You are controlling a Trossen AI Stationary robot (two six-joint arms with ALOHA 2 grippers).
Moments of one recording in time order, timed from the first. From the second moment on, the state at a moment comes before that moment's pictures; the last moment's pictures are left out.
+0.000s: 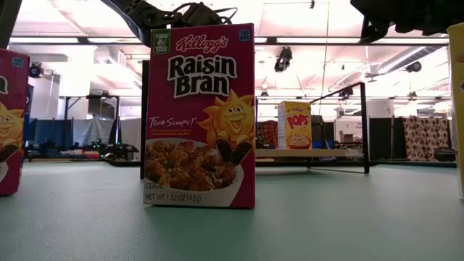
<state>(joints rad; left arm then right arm) 0.29 1.71 1.12 0.06 -0.24 0.10 0.21 0.60 0.23 0.50 0.08 -0.24</state>
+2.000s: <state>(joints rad) 0.17 1.58 1.12 -0.11 -0.22 0.04 0.21 0.60 0.23 0.51 0.11 -0.25</state>
